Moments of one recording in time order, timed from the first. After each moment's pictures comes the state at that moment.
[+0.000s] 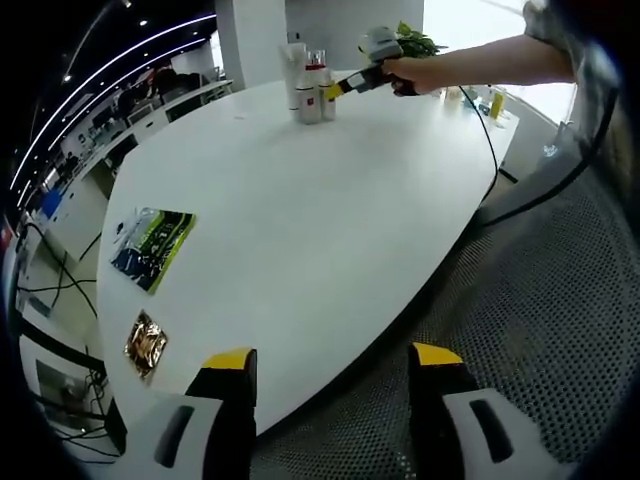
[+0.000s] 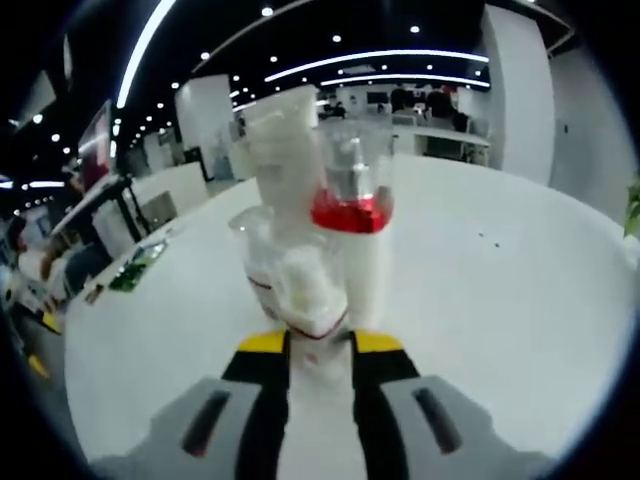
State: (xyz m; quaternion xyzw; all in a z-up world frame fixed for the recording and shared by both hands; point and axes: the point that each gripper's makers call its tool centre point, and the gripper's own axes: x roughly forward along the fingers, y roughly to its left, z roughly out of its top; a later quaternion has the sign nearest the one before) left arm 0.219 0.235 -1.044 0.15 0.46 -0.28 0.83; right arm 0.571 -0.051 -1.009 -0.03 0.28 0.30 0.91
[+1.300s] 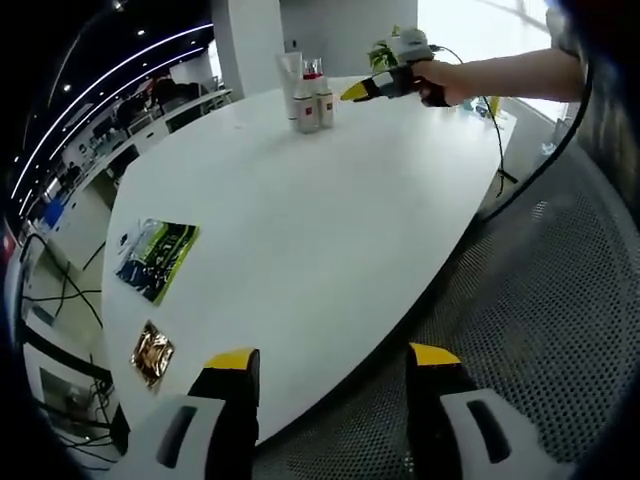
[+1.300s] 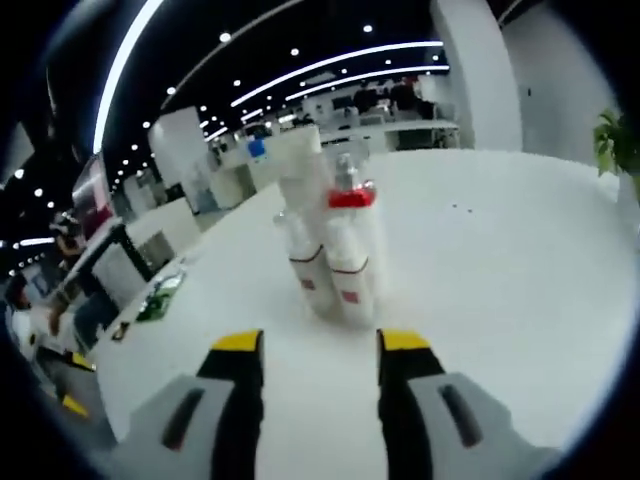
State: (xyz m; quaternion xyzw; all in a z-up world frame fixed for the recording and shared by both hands) left arm 0.222 0.234 -1.038 0.16 0.44 -0.29 0.84; right arm 0.485 -0.054 -0.967 0.08 0.25 0.25 0.93
